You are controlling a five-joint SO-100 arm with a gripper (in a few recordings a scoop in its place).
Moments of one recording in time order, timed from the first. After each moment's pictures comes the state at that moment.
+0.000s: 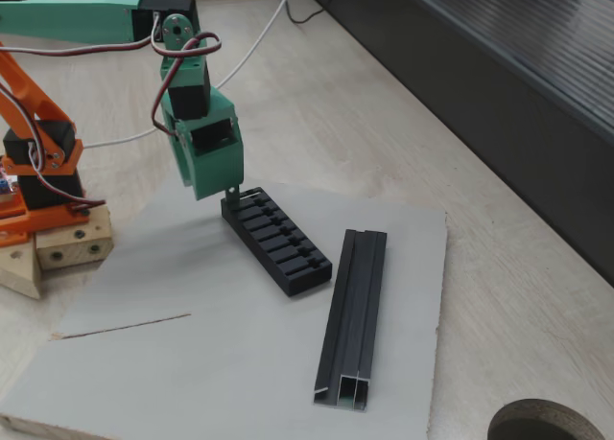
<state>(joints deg) -35.2 110.9 117.1 79.5 159.6</state>
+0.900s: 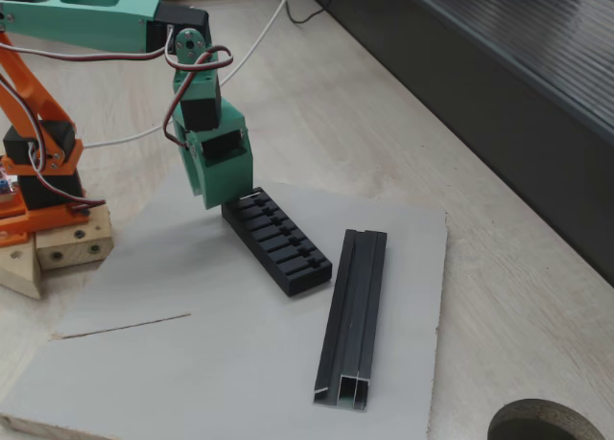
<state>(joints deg) -35.2 106.3 117.2 74.9 159.6</state>
